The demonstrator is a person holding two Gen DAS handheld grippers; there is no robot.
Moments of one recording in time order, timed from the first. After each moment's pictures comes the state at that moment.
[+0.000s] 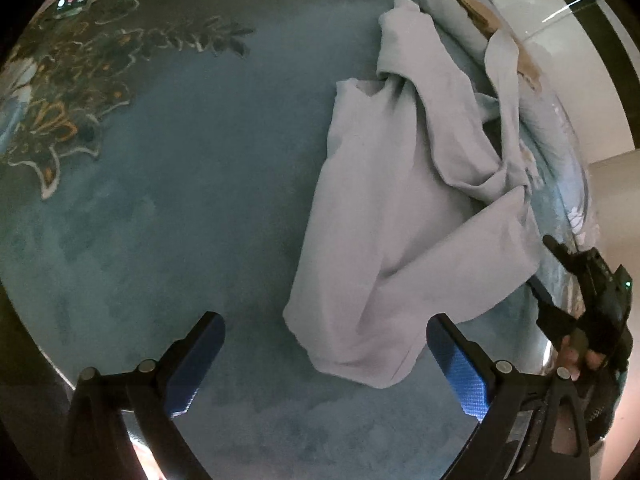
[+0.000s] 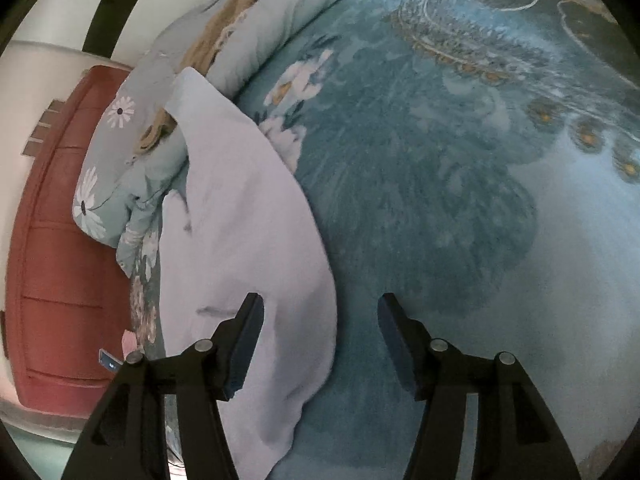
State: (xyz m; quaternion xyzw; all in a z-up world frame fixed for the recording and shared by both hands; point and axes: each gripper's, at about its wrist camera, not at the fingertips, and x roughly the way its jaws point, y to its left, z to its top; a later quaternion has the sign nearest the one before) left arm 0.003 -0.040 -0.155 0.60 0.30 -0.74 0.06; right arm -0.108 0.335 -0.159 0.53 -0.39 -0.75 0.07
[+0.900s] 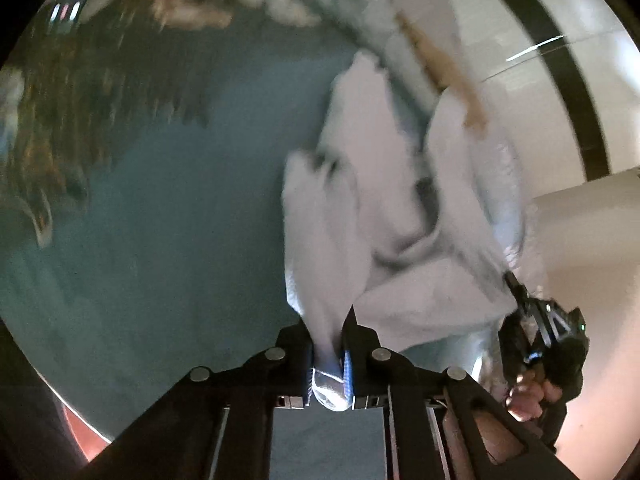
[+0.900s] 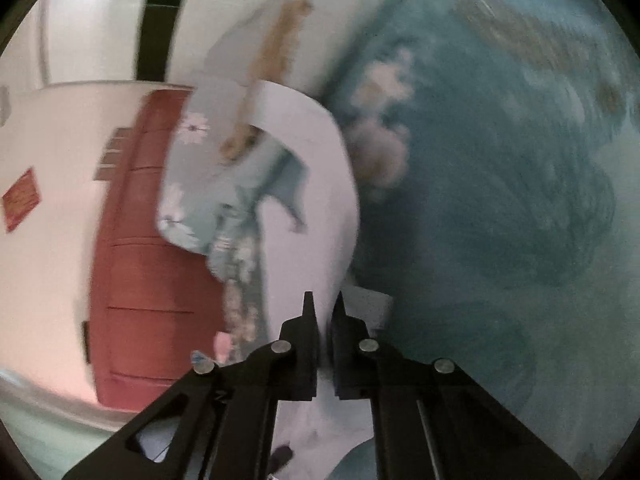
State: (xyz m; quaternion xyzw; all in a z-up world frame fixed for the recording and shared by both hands) left arm -0.006 -0.088 -0.090 0.50 0.37 -0.78 -0.01; right arm -0.101 0.328 -0.092 0.44 -0.49 -0.73 0.18
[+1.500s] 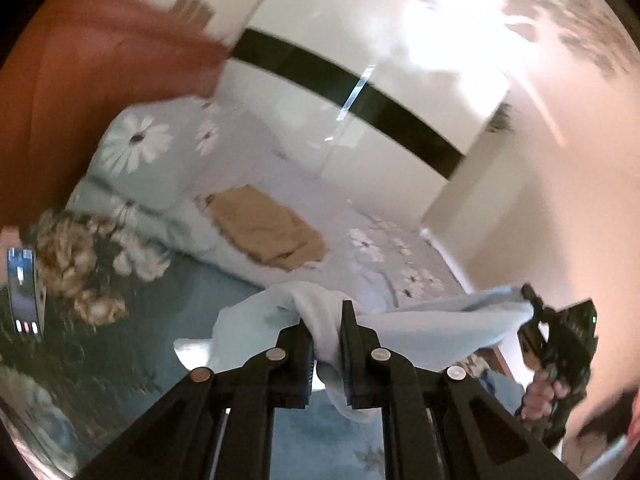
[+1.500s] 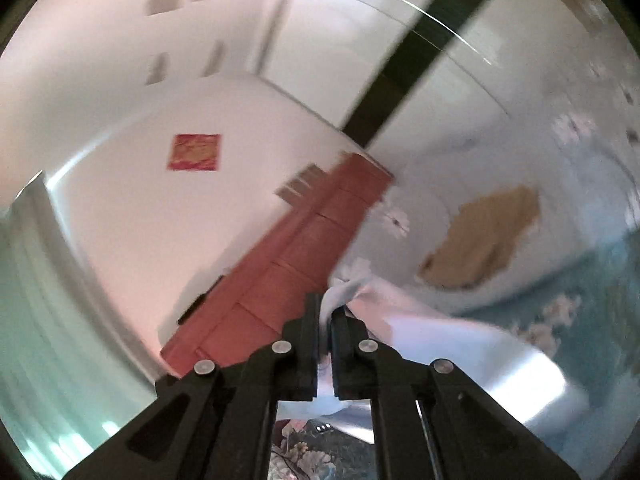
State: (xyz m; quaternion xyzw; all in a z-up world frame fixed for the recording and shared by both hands) left arm 0.029 -0.120 0.191 0.27 0.21 -0.92 -0.20; right arm 0.025 0.339 0.203 0.14 -0.36 -0.85 0.35
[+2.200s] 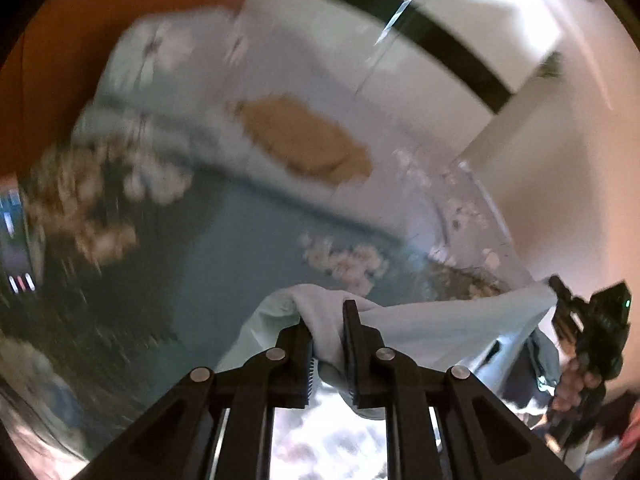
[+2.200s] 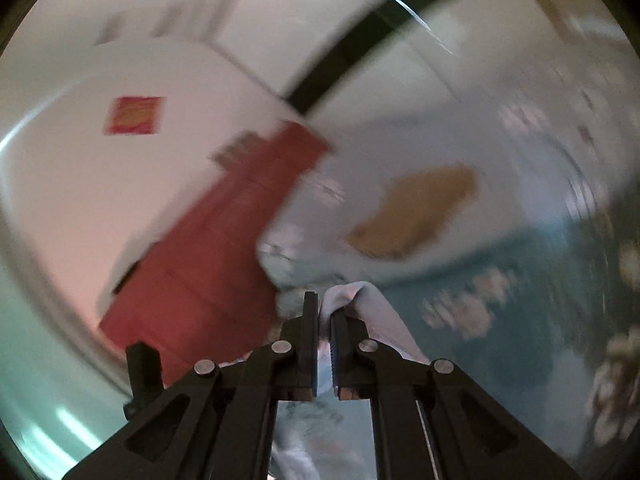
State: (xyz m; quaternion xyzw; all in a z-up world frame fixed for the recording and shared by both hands) left arm -0.065 -0.102 0.062 0.46 0.21 -0.85 -0.14; right arm -0.024 0.333 0.117 0.30 -0.35 -0.86 0.22
